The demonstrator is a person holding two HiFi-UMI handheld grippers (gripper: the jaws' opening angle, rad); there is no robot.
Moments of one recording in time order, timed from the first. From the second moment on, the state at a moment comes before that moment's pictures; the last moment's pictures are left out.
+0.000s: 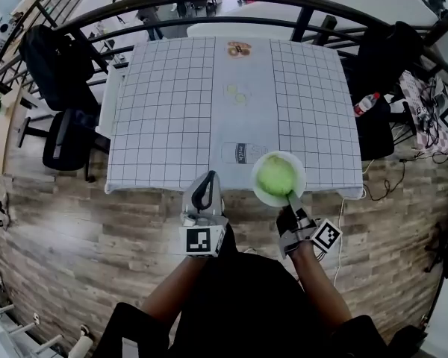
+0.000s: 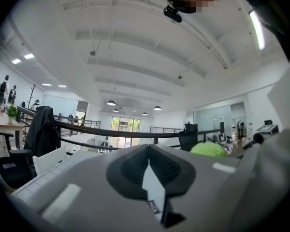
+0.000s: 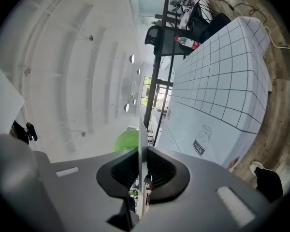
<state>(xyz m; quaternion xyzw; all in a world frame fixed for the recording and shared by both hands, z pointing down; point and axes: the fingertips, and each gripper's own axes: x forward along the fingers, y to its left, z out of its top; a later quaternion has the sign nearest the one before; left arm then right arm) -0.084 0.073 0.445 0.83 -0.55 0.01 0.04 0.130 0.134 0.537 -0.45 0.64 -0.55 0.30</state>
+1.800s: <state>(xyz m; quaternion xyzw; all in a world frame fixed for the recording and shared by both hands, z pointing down) -0.046 -0.142 0.433 0.86 -0.50 0.03 0.03 0.141 -0.092 0.598 -0.45 0.62 -0.56 0.31</state>
